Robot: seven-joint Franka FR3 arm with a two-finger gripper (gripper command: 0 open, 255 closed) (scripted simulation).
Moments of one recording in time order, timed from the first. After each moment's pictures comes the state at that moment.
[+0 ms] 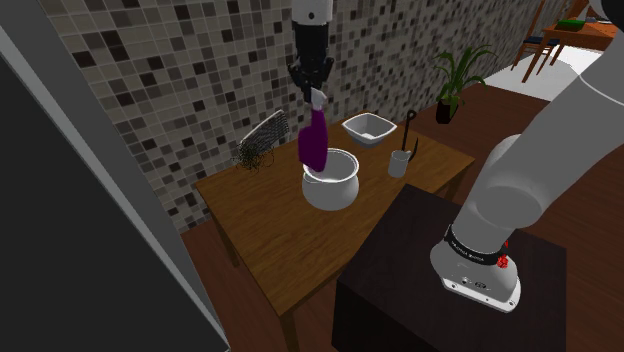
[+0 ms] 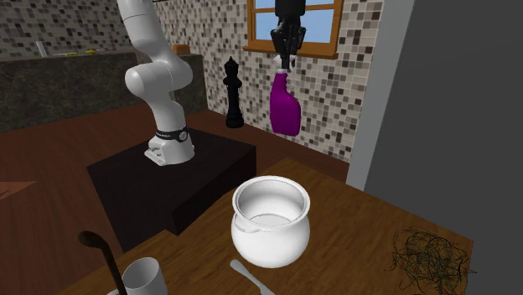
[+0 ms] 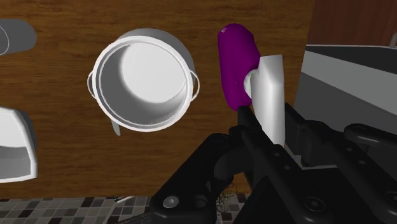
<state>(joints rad) -0.02 -0.26 0.10 -2.00 0.07 1.75 0.22</state>
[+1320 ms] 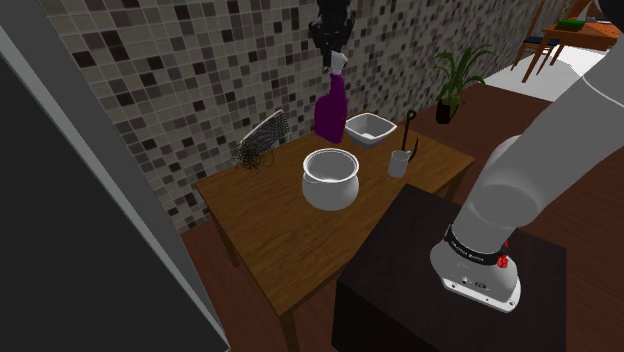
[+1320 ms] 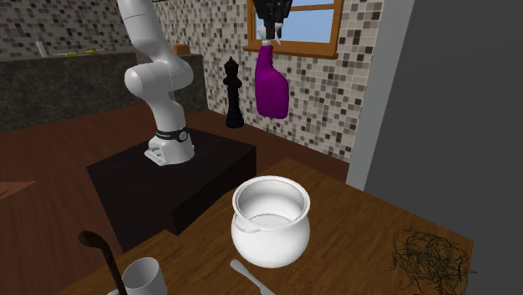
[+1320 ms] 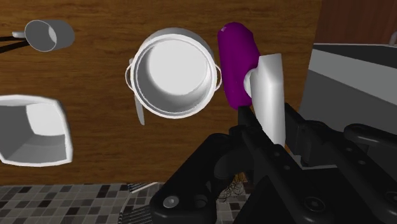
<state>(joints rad) -0.06 -0.28 0.02 -1.82 0.05 1.54 0.11</state>
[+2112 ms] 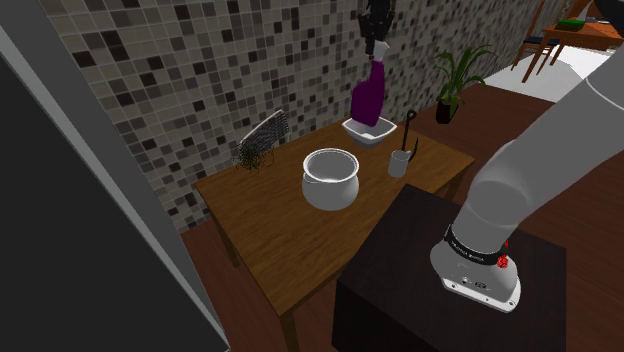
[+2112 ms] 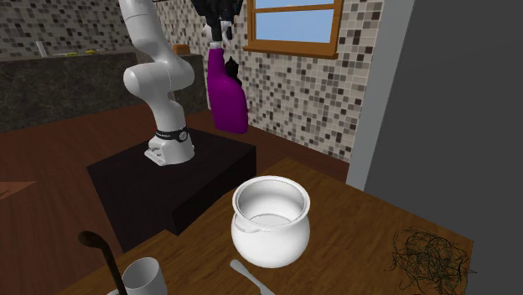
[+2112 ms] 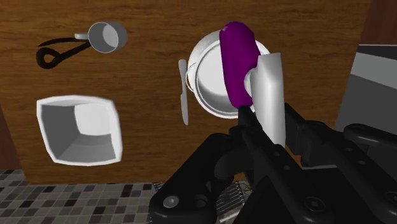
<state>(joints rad) -0.17 -0.30 -0.17 -1.83 -0.01 1.52 -0.18</state>
